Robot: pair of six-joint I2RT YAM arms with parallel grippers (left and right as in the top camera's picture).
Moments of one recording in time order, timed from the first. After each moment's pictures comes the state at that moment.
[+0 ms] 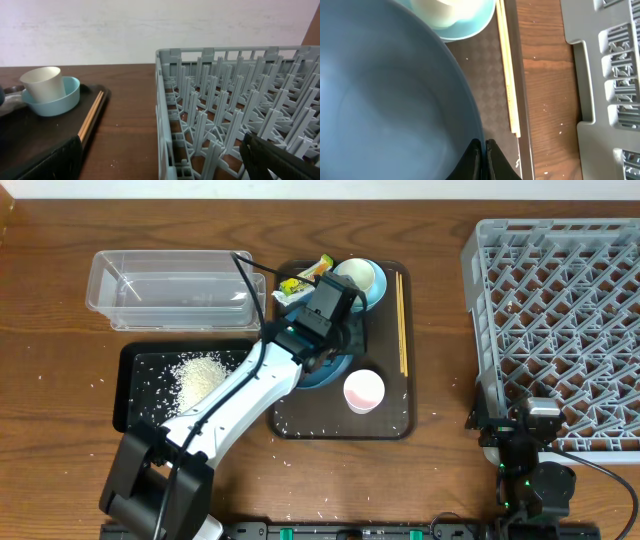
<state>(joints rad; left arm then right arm) -0.60 1.68 1.23 -0.45 0.12 -0.62 -0.04 0.03 0.01 -0.07 -0.02 0.03</state>
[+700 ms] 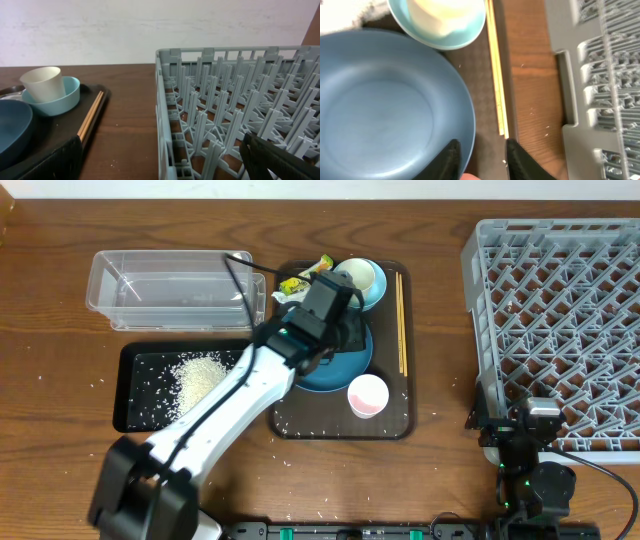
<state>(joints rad) -0.58 1.60 1.23 -0.46 0.12 -0.65 -0.04 0.03 0.01 -0.07 -0.02 0.03</state>
